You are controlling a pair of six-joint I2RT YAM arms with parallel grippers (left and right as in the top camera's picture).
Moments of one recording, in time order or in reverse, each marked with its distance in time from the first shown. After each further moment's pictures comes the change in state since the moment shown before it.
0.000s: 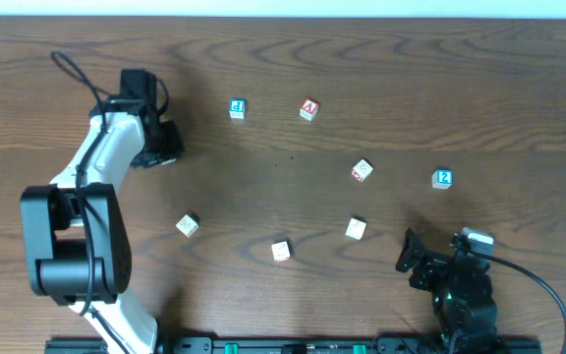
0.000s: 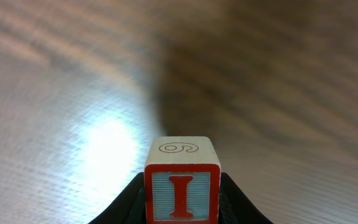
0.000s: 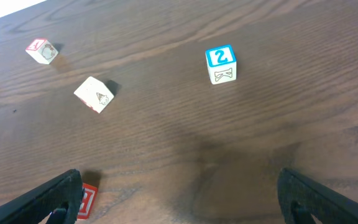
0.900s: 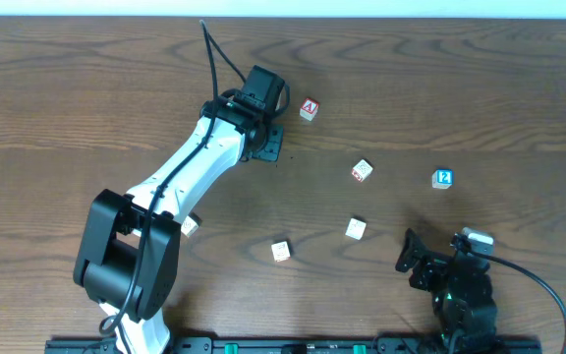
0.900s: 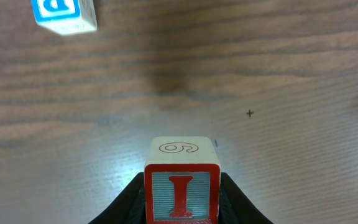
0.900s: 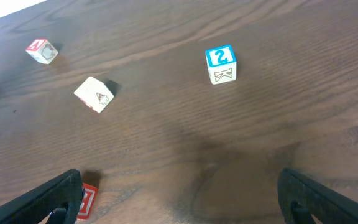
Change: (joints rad) left arm -0.460 0.000 0.121 -0.015 -0.023 0.069; right arm 0.000 0.000 0.000 0.000 0.000 0.000
